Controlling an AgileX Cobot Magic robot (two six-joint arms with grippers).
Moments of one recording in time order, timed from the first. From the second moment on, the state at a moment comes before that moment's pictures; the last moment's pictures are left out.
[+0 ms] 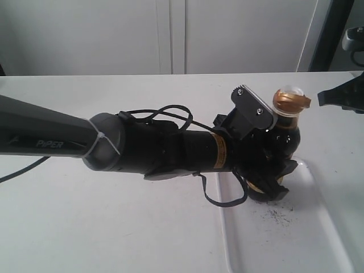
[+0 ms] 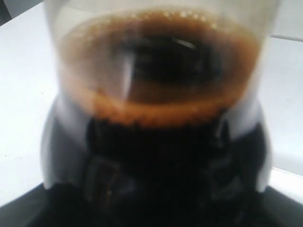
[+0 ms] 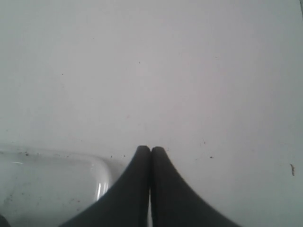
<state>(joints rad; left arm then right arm) -0.95 2.02 -1.29 0.71 -0.38 -0.53 -0.06 1.48 -0.98 0.16 0.41 -0.30</state>
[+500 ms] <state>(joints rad) -0.97 2.07 -1.32 0.71 -0.38 -0.54 -0.06 1.48 -0.98 0.16 0.41 -0.30</state>
